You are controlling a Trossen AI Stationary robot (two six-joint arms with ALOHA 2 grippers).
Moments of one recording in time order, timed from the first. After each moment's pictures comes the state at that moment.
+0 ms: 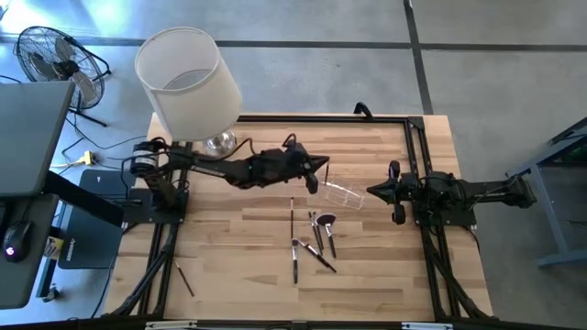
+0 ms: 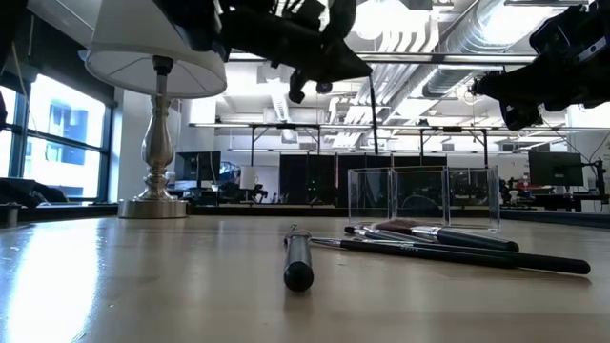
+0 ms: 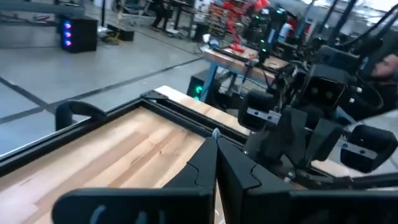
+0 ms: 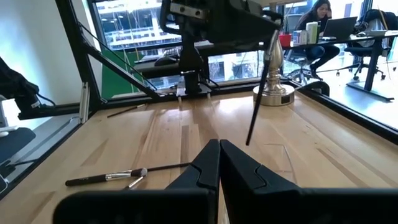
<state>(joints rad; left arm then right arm) 0.06 1.76 1.10 0.60 -0.29 -0.31 0.04 0.07 0.01 0.05 0.10 0.13</state>
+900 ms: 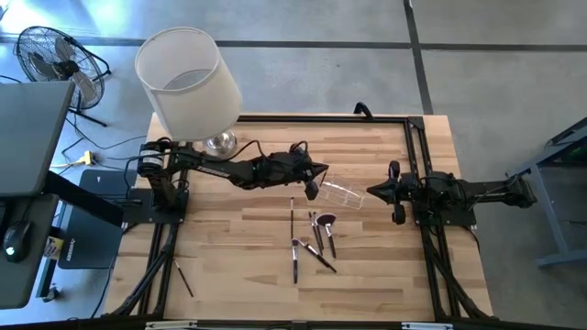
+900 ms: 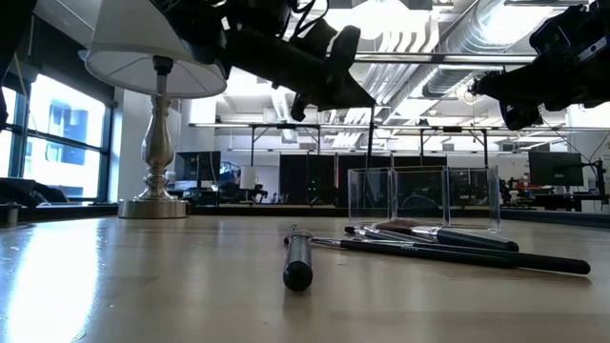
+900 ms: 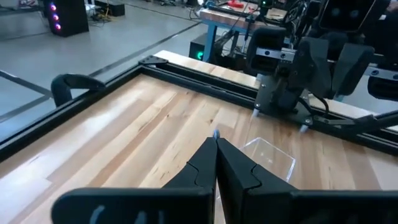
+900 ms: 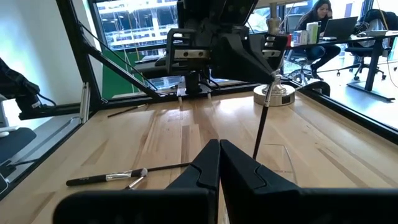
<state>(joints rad) 0.07 1.81 1.10 0.51 -0.24 -0.21 0.04 0.07 0.01 0.05 0.10 0.13</state>
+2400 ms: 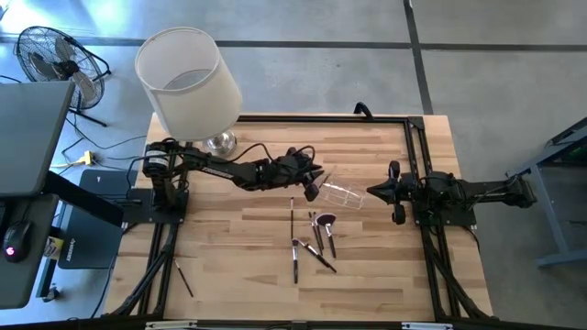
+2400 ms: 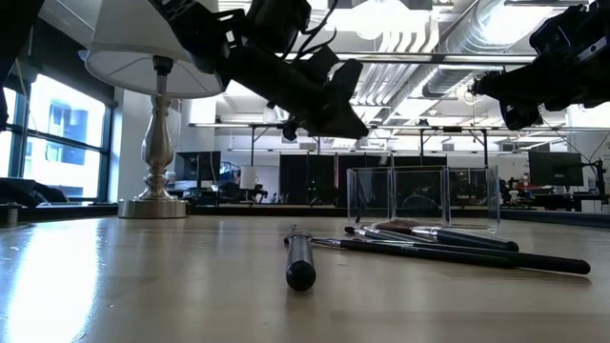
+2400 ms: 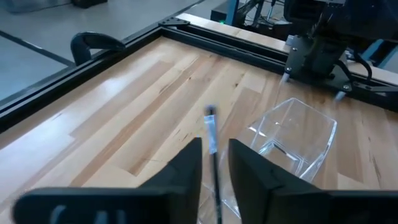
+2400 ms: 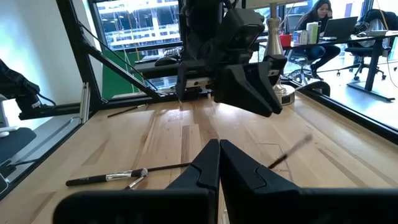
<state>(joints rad) 0.07 1.85 1.10 0.42 -0.31 -0.24 0.04 0.07 0.01 0.05 0.10 0.13</state>
